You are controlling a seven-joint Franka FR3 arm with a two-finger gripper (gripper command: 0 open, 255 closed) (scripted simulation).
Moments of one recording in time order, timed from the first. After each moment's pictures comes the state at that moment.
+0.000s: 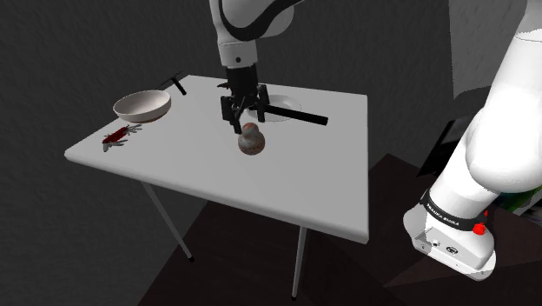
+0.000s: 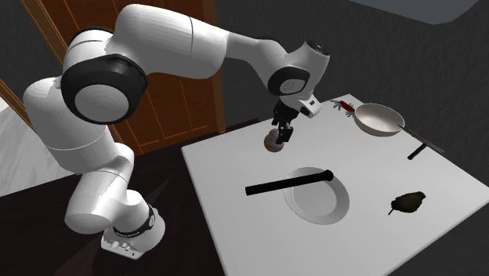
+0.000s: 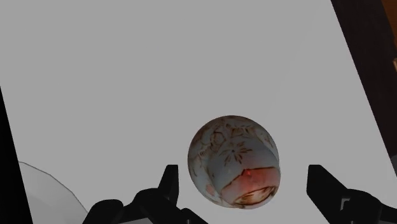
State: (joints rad) arm 0.18 0.15 0.31 -1.87 0.12 1.85 0.30
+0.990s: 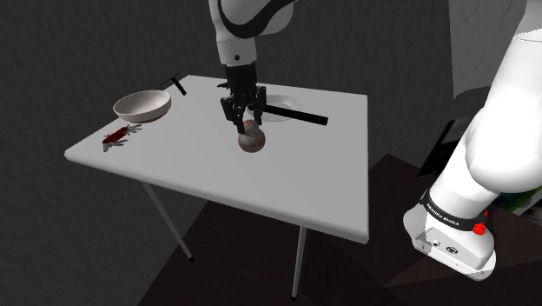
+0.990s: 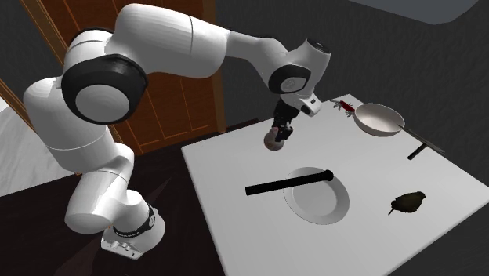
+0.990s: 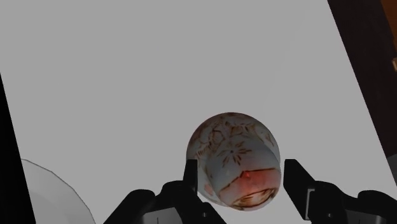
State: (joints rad) arm 0.18 0.15 0.31 -1.85 0.12 1.84 0.30
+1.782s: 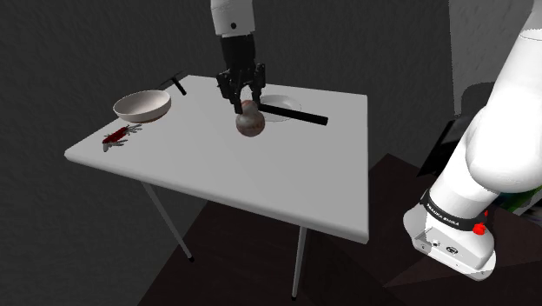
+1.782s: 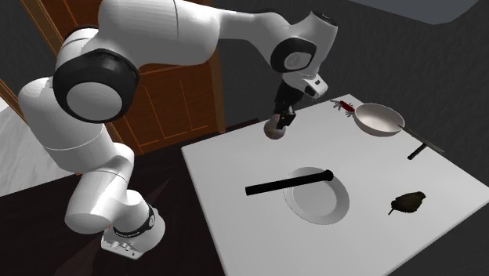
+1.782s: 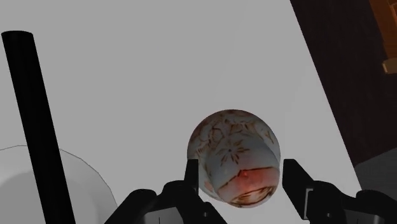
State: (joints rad) arm 0.18 0.12 0.32 -1.73 0.13 1.69 0.32
